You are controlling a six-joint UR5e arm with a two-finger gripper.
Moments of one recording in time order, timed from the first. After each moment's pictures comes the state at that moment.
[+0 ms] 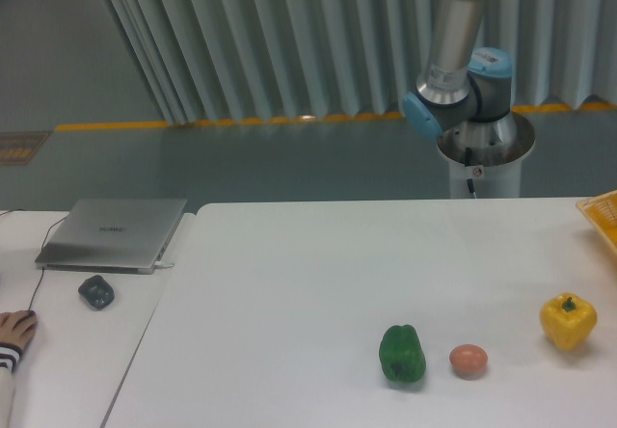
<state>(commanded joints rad) 2.81 -1.90 -1.51 -1.24 1.55 2.18</state>
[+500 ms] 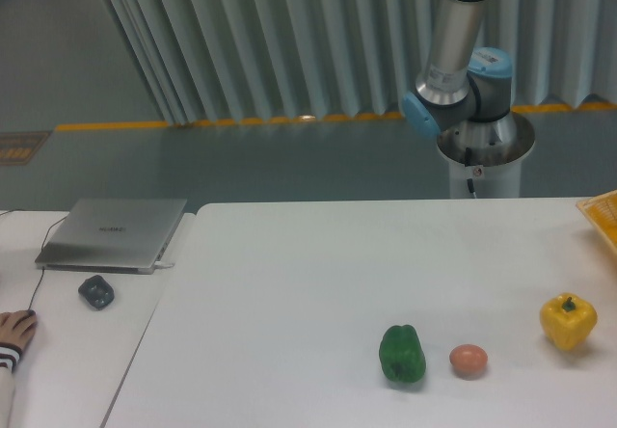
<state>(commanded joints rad) 2.79 -1.90 -1.52 -1.20 1.55 2.18</state>
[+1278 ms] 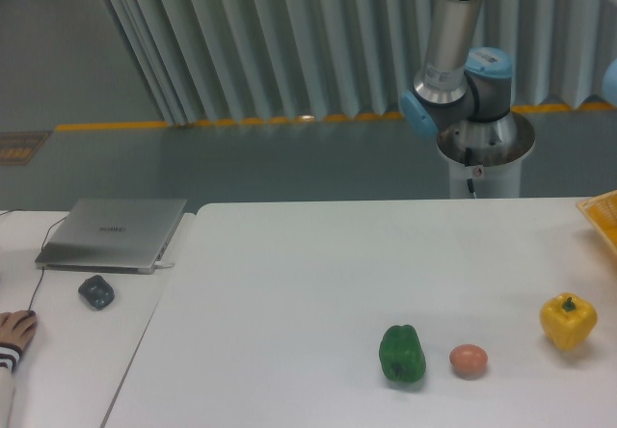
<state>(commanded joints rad) 2.72 -1.89 -1.52 -1.20 1.52 1.99</state>
